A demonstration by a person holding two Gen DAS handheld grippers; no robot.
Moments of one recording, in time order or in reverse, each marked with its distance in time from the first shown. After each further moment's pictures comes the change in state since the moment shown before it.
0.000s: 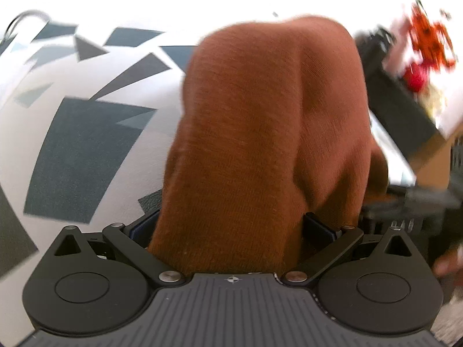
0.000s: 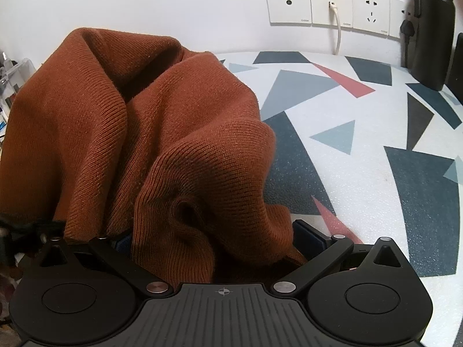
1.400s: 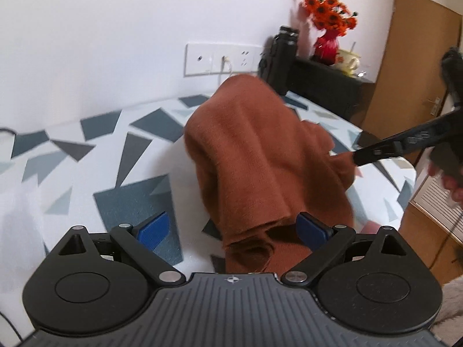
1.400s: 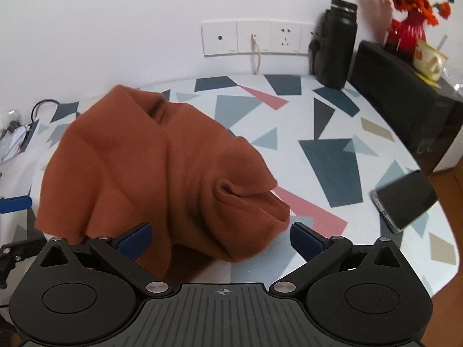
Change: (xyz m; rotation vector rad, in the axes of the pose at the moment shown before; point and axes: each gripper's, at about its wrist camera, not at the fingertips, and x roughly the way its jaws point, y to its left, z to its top) left arm -0.097 0.063 -0.002 0.402 -0.159 -0.203; right arm -0.102 0.073 -0.007 0.216 -0.066 -0.294
